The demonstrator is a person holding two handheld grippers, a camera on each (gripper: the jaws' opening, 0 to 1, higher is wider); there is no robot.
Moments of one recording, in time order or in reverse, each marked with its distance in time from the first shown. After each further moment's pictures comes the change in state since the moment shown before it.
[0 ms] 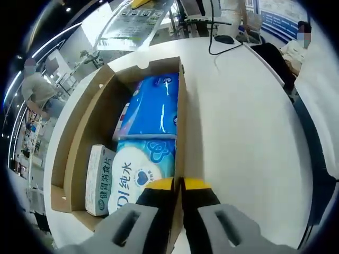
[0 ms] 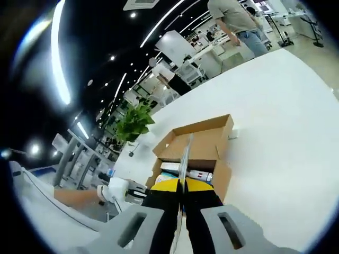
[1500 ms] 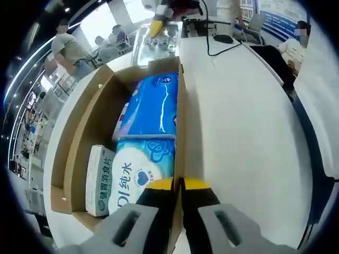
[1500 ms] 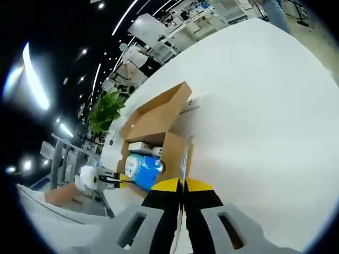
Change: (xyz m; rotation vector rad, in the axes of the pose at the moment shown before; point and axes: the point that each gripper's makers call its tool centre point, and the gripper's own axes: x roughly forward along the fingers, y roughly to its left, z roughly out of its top) left arm 0.000 0.000 0.001 0.003 0.001 -0.007; right arm 0.011 -0.078 -0.055 0.129 0.200 -0.142
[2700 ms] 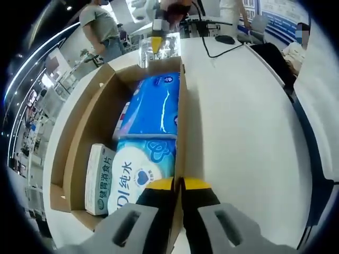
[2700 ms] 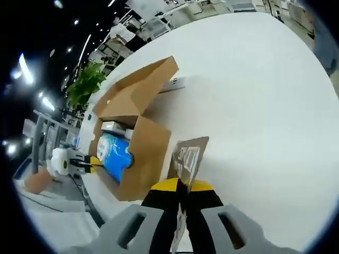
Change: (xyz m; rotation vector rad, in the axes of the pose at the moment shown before) left arm 0.000 0.000 0.000 -0.016 0.000 0.004; right arm 0.035 -0.055 0.001 -0.128 0.183 -0.180
